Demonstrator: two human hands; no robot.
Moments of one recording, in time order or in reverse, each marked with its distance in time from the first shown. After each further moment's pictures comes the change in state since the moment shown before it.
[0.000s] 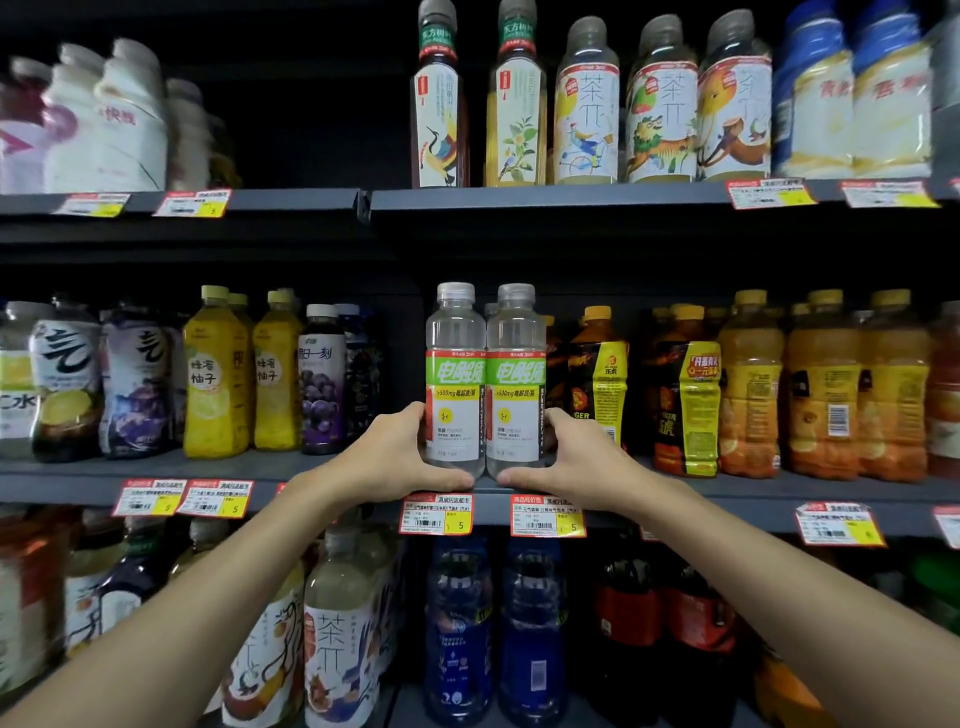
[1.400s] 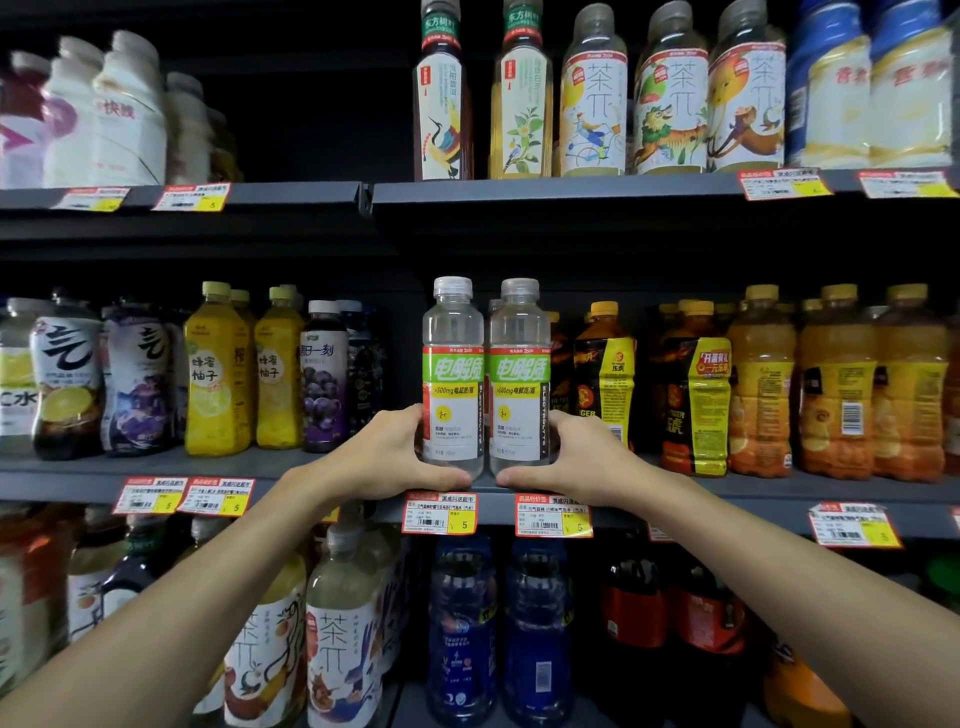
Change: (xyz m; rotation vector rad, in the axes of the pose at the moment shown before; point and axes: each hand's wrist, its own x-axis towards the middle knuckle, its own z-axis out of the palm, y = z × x) left_hand 0.008 -0.014 -0.003 0.015 -0.069 0.097; right_hand 0.004 -0.008 0.001 0.023 -0.019 -0.033
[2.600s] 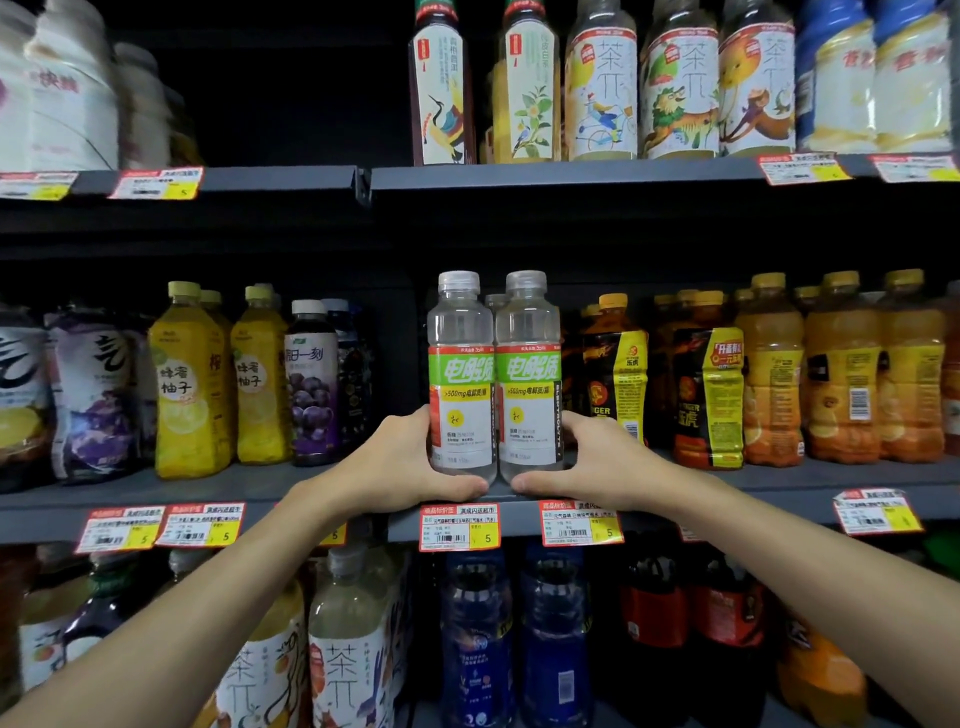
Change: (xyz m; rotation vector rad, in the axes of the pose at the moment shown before) left_hand 0.008 -0.009 0.002 -0.039 -0.025 0.041; right_hand 0.000 -0.001 0.004 0.004 -0.030 0.089
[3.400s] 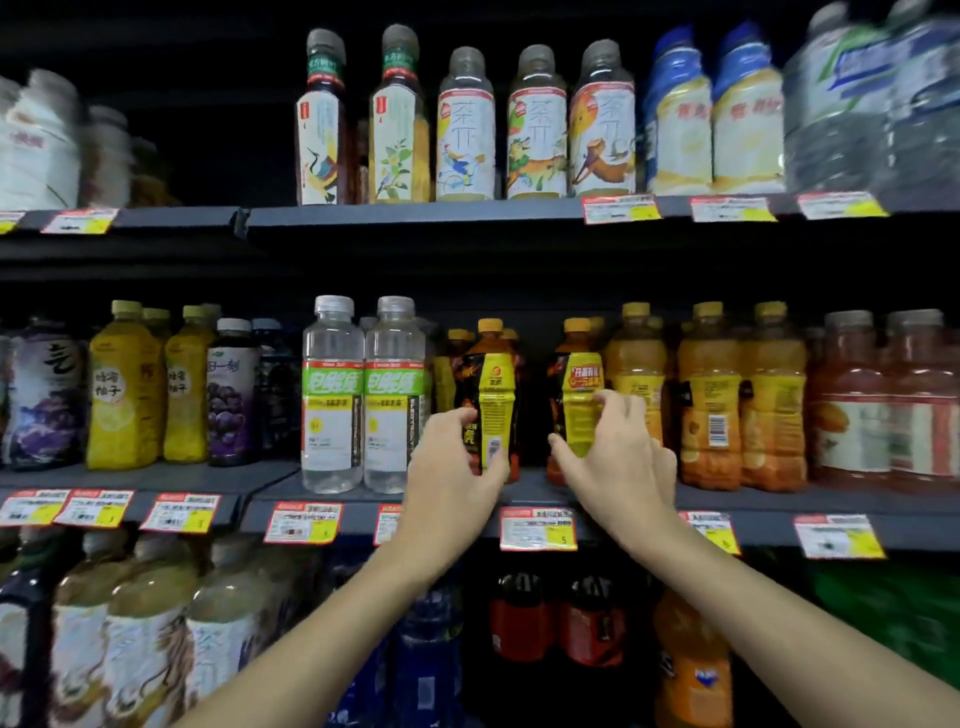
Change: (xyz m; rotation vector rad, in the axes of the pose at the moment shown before) left_hand 0.022 0.176 0.146 -0.062 0.662 -0.004; right_hand -0.067 0.098 -0.080 -0.373 0.697 0.163
